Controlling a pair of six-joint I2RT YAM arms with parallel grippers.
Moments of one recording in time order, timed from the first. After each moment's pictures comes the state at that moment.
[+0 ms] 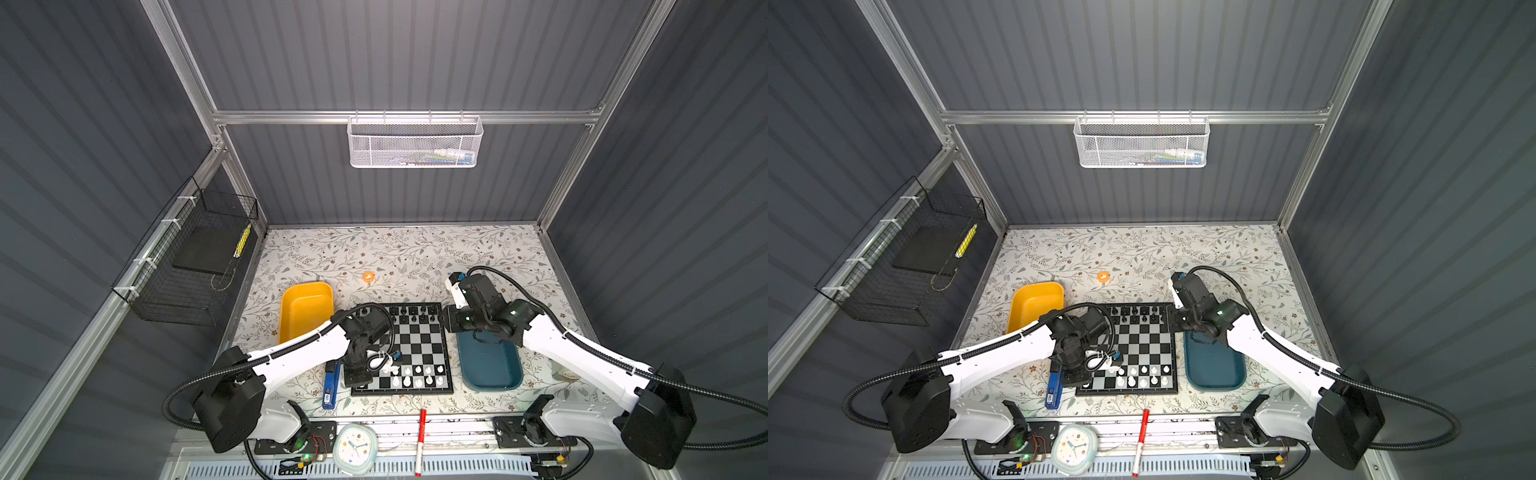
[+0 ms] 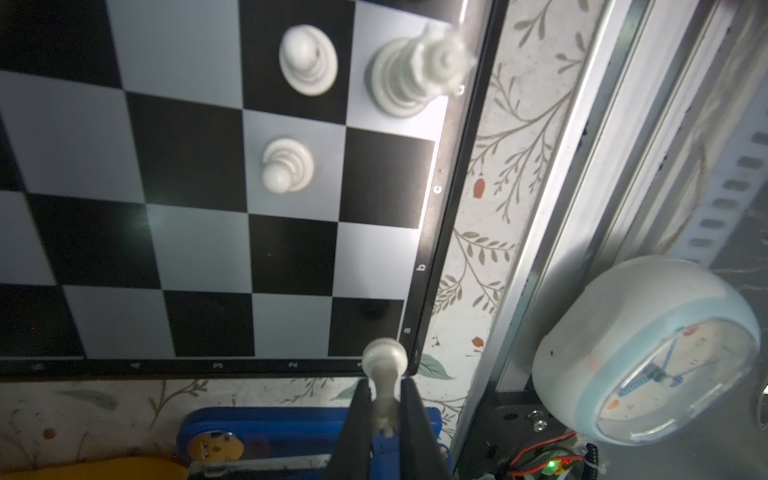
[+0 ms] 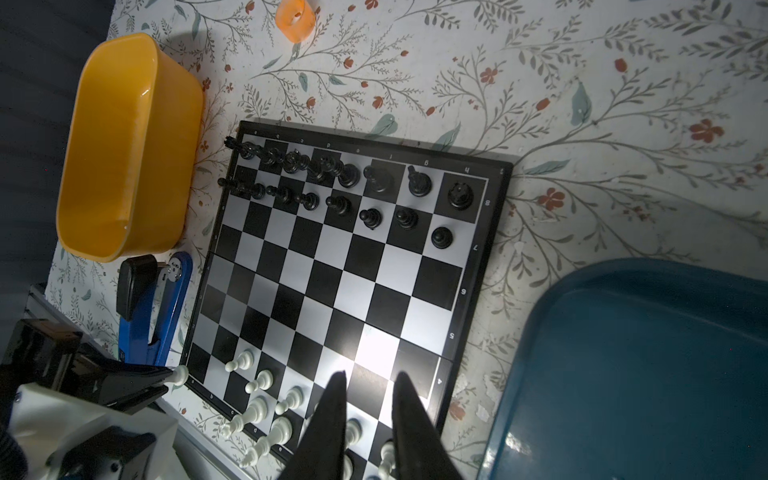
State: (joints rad) left arm -0.87 1.40 0.89 -1.10 0.13 0.62; right arm 0.68 1.23 0.91 -0.56 -0.10 0.50
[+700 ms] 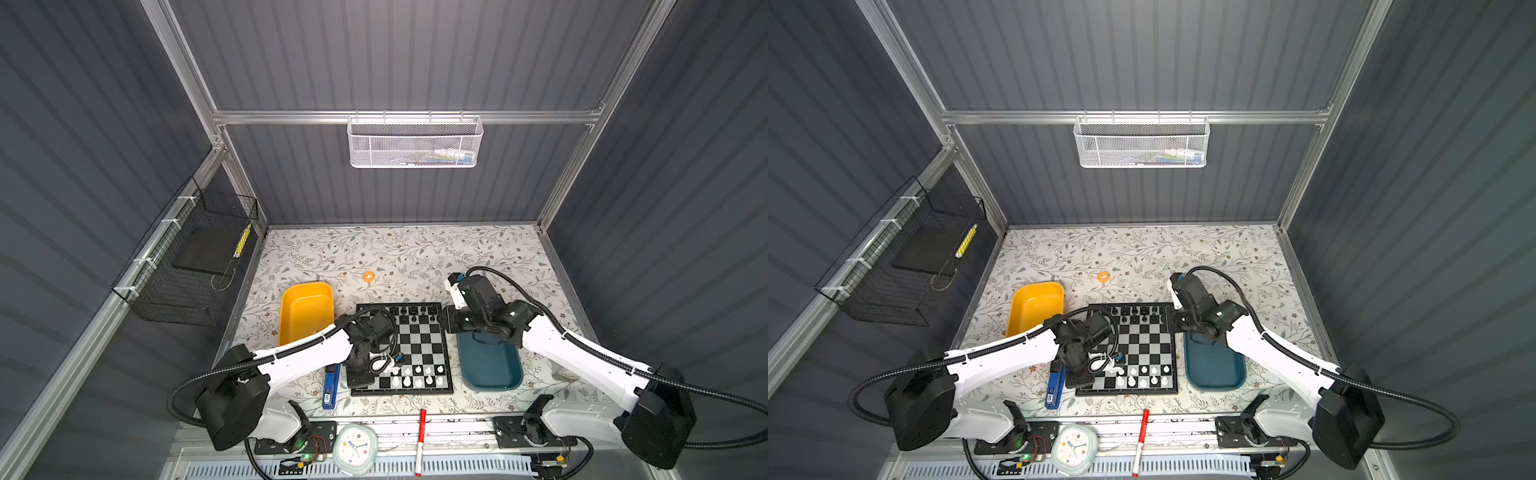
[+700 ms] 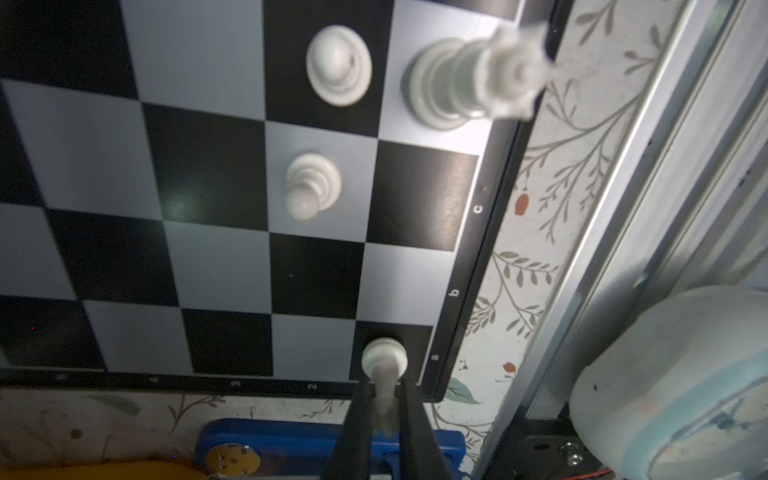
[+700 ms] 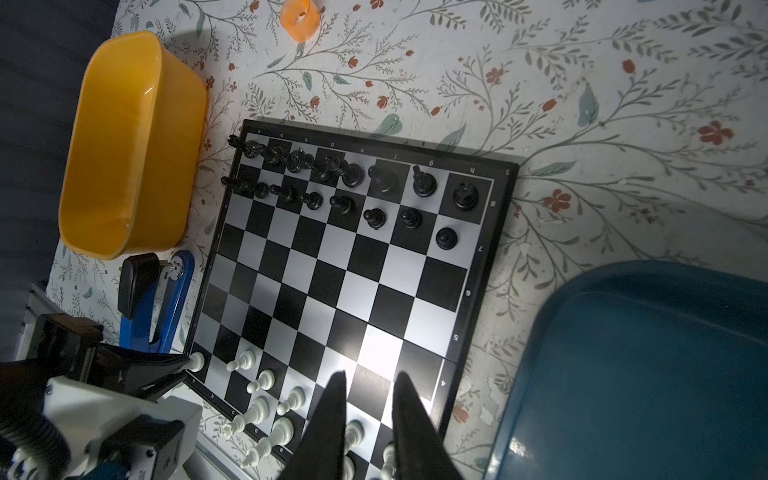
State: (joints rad) left arm -0.90 1.40 0.85 -1.03 0.07 0.58; right arm 0.68 1.23 0.90 -0.54 -0.10 0.50
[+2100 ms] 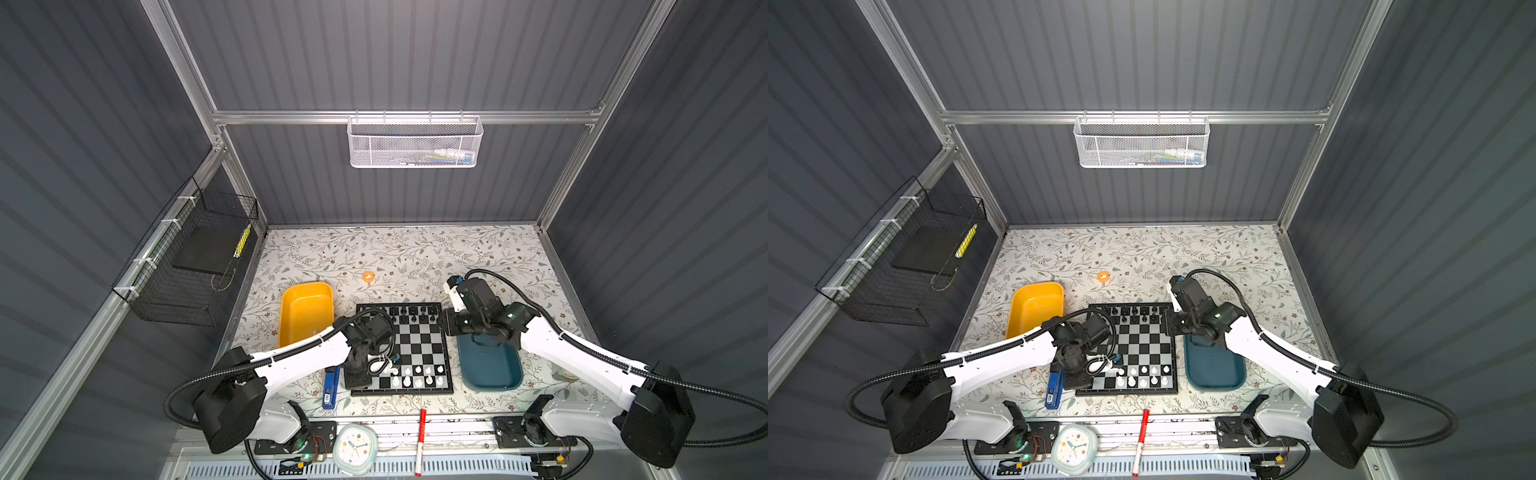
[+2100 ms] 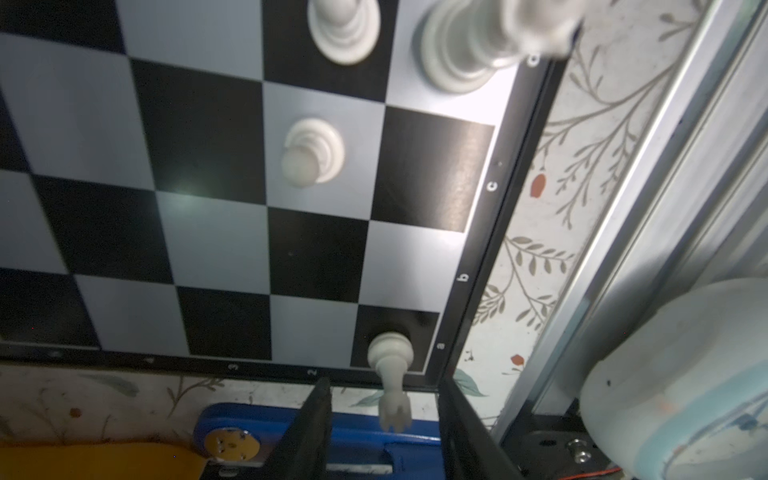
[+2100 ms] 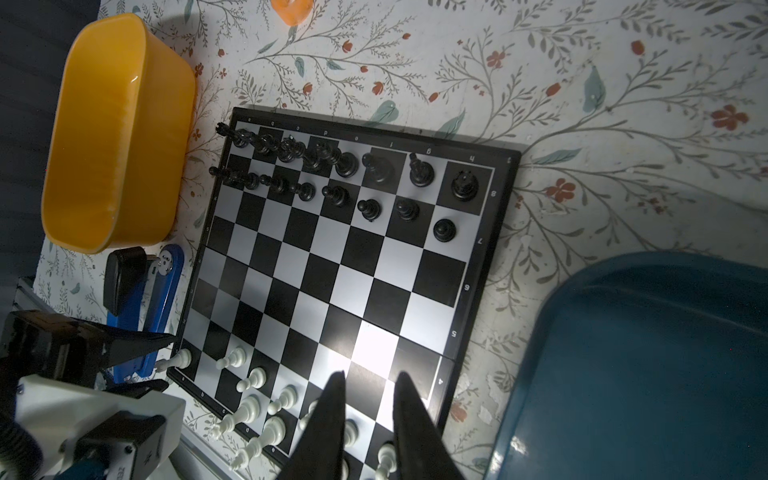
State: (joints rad) left arm -0.90 1.38 0.84 -1.03 0.03 0.56; right arm 0.69 1.24 0.88 -0.53 -0.10 0.50
